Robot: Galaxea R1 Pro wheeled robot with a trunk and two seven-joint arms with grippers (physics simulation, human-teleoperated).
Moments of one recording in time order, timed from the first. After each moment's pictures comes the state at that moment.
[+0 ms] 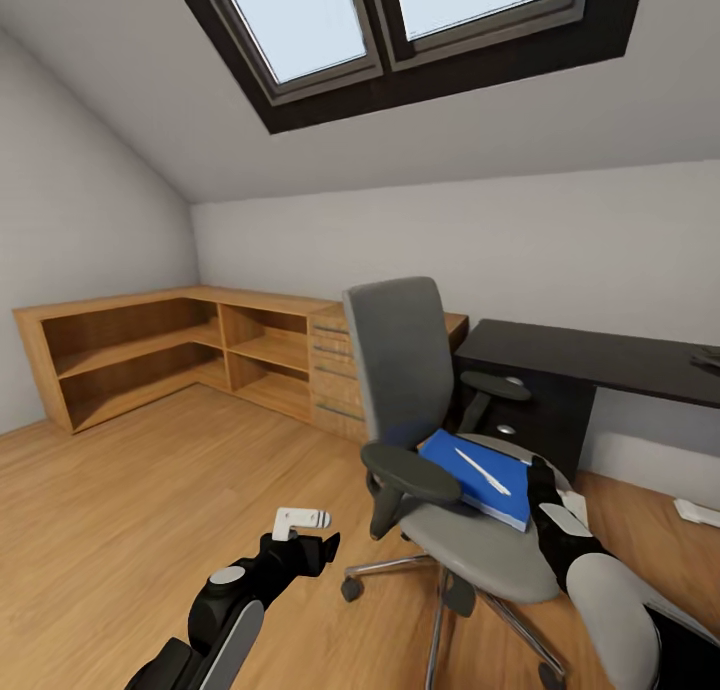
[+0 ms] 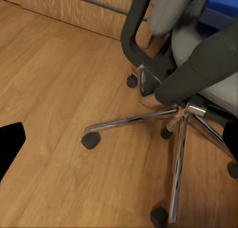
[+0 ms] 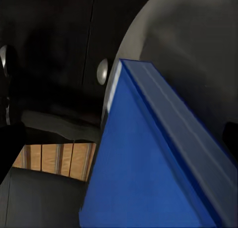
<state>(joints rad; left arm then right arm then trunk) -0.20 0.01 -0.38 -1.53 0.39 0.66 0.23 -0.82 -0.09 -0.50 -0.26 -1.10 -0.20 0.10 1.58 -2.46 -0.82</state>
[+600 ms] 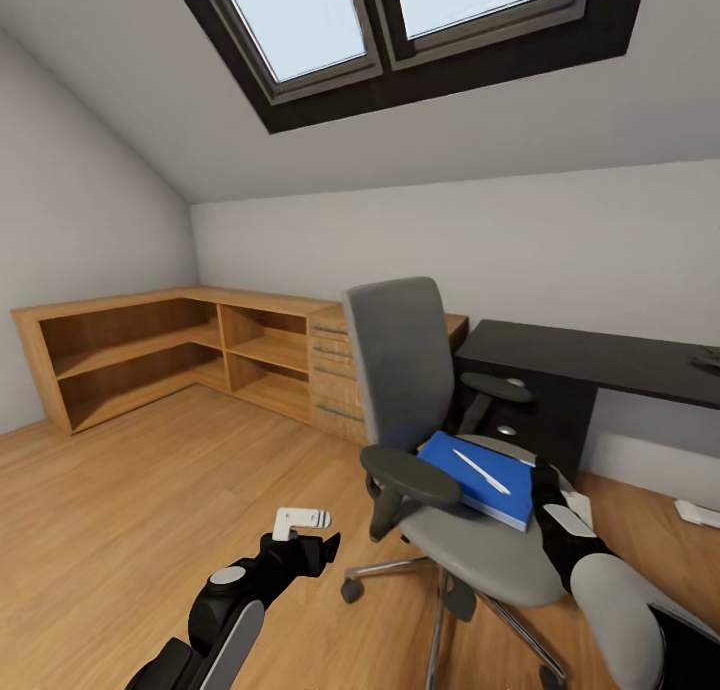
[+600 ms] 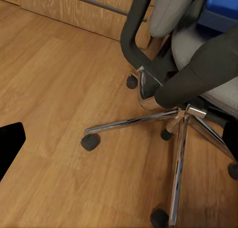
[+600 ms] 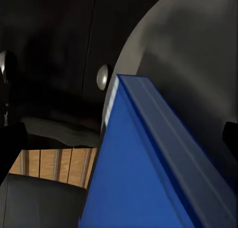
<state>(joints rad) -0.20 0.01 -0.38 -1.52 0.39 0.66 0.23 -0.82 -0.10 -0.50 -0.25 -1.10 -0.20 0.11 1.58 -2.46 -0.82</state>
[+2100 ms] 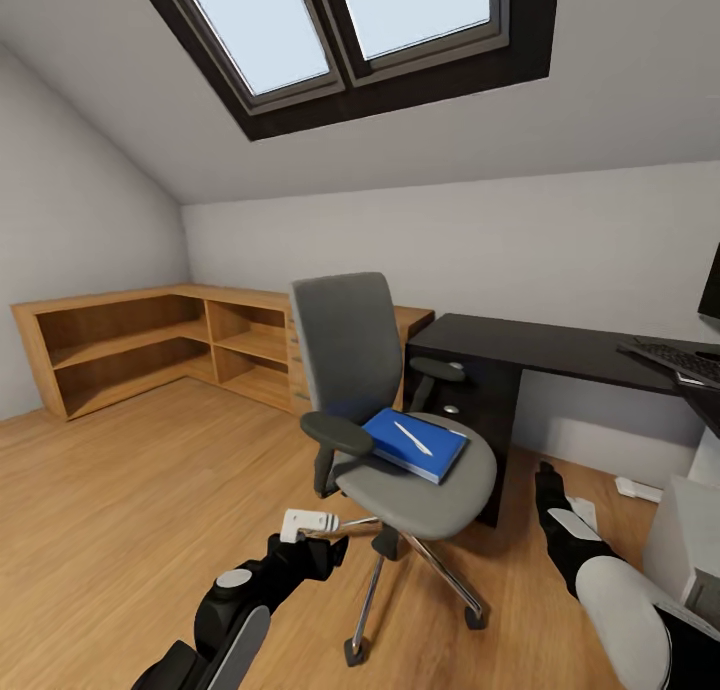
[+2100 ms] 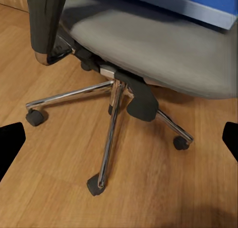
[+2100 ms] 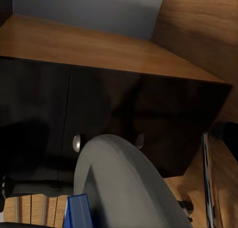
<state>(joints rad) -0.20 0.01 -0.42 -1.54 0.39 0.66 0.22 -0.82 -0.12 -0.51 -0.22 -1.10 -0.20 0.10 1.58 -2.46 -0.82</state>
